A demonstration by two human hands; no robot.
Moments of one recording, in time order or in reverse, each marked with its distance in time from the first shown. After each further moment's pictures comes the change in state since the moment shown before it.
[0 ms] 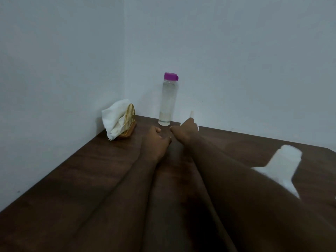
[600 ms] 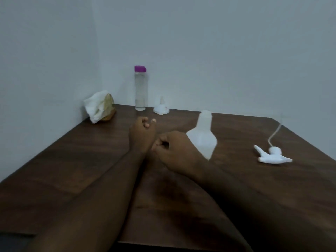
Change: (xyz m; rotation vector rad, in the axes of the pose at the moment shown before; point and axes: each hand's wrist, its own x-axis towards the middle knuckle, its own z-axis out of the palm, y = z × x) left_hand -0.120 0.052 0.020 -0.040 0.147 0.093; right_hand -0.235 0.037 -0.150 -0.147 -0.242 -0.507
